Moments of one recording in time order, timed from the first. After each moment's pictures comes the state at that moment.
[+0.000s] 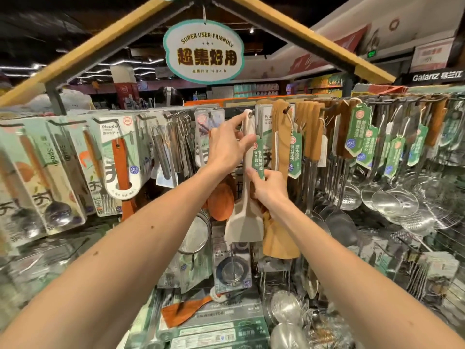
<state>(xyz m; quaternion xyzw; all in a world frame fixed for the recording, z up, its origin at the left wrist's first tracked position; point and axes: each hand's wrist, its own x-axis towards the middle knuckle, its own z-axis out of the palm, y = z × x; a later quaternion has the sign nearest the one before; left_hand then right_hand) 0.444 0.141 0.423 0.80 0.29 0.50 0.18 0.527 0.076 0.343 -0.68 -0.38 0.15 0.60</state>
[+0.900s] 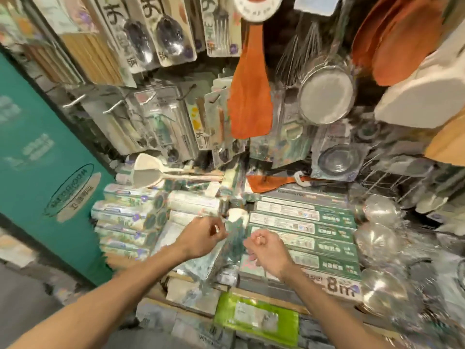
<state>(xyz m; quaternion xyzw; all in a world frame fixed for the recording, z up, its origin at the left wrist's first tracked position) 0.089 0.079 0.058 0.77 0.55 0.03 0.31 0.278 0.014 0.020 -0.66 -0.42 0.54 0.30</state>
